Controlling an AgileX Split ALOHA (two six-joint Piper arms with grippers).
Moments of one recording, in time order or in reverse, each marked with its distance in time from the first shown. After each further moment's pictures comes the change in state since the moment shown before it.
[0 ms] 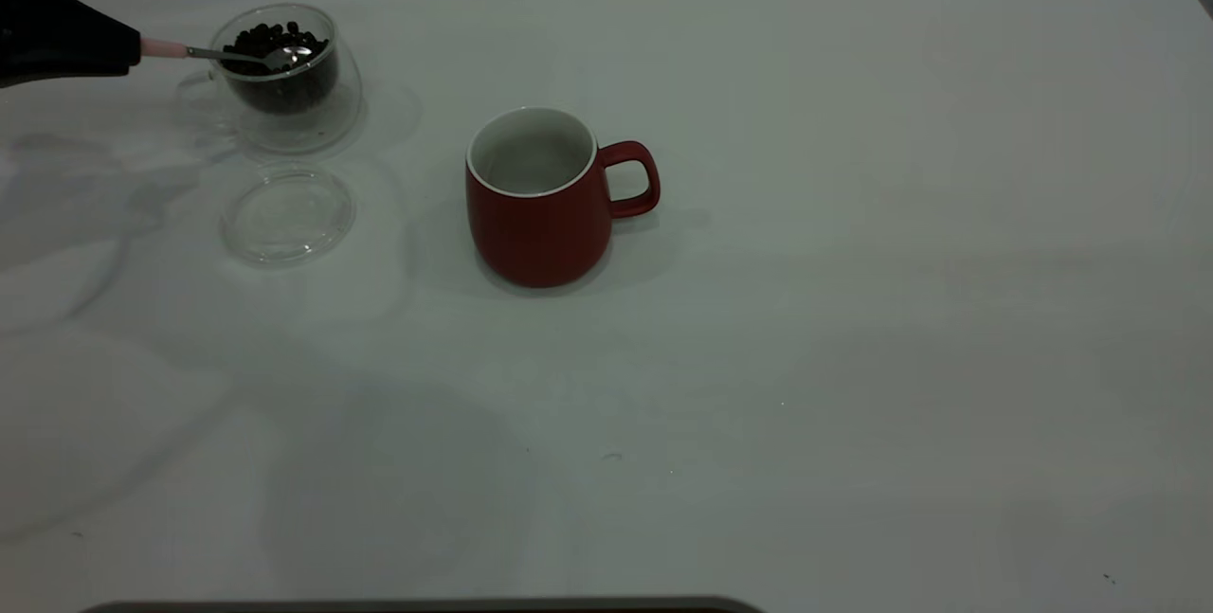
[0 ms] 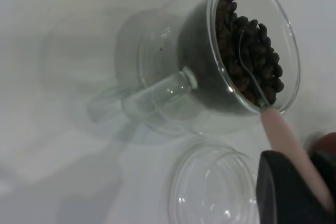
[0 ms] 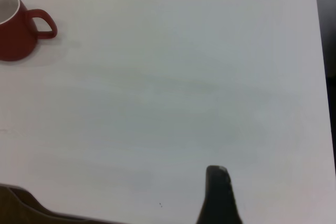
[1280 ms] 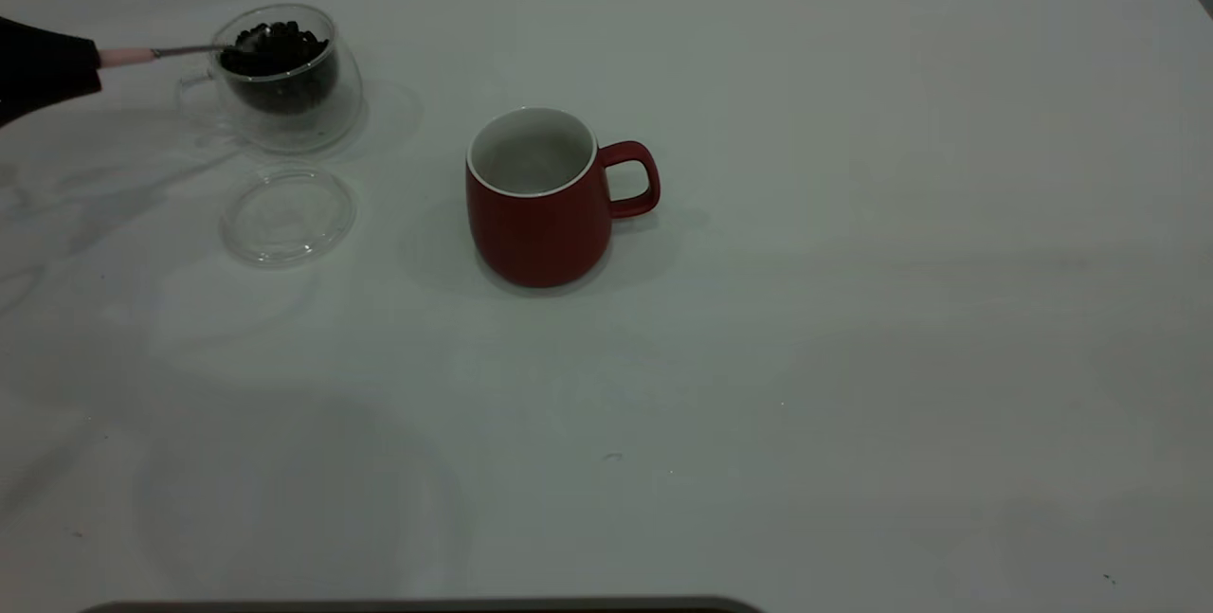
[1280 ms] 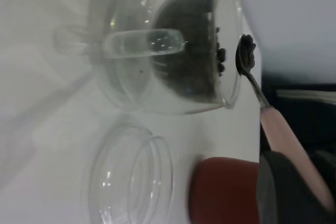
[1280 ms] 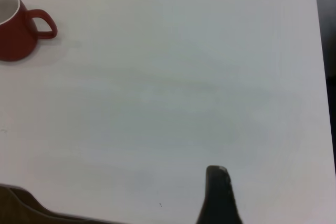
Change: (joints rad) left arm 0.146 0.147 0.000 -0.140 0.319 -0.185; right arm 0.000 0.000 0.000 0.000 0.000 0.000
